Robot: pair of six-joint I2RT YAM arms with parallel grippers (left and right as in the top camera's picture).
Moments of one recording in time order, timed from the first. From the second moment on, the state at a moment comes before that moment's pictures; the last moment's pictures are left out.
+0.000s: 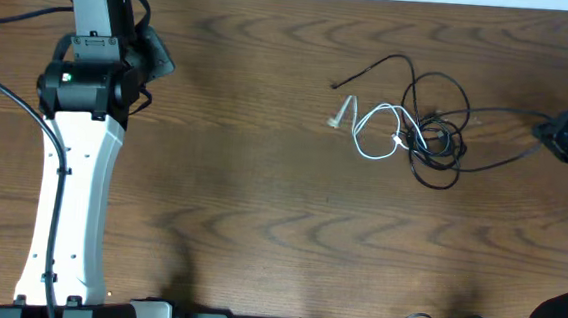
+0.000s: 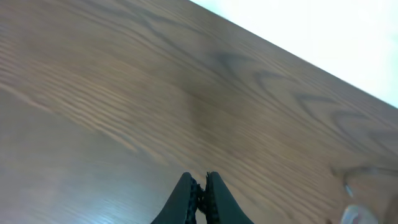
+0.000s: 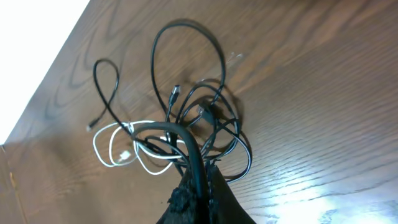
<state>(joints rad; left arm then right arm) 0.03 1.50 1.58 -0.90 -0.06 -0.42 -0.49 1.58 1.41 -0.99 -0.53 0.22</state>
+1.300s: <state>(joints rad) -0.58 2.05 1.54 -0.45 0.36 -0.01 -0.45 1.58 1.41 -1.05 -0.47 0.19</state>
